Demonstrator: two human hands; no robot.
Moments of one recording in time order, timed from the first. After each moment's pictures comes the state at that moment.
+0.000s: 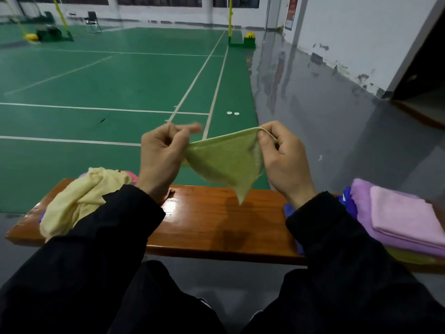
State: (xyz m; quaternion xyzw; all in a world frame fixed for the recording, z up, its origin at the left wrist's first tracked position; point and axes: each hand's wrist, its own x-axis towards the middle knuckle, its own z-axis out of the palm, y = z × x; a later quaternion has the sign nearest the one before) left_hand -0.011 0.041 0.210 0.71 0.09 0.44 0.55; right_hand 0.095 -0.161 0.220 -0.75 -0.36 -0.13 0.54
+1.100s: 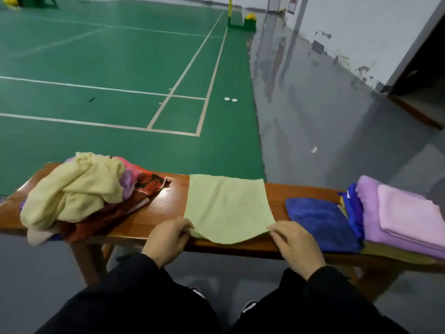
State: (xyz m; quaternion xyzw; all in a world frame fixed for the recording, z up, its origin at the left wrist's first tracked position) left_hand -0.054 0.072 -0.016 0.96 0.15 0.07 0.22; right_hand 0.102 -0.245 0.014 -0.90 -0.36 -0.04 0.25
